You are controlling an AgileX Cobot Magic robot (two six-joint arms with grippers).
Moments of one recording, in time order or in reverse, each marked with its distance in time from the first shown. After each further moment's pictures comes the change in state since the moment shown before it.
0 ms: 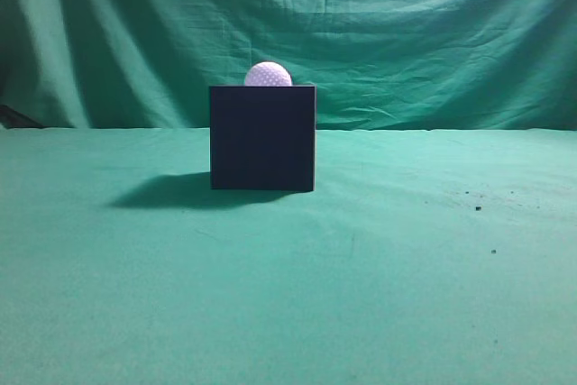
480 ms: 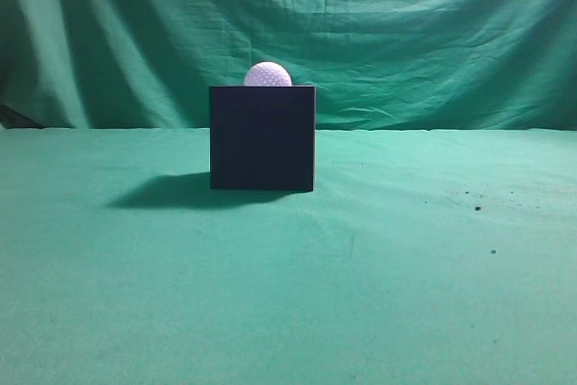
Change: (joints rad) left arm 0.000 0.000 0.000 0.000 0.000 0.000; right arm 0.000 -0.359 0.060 -0.058 0.152 -0.015
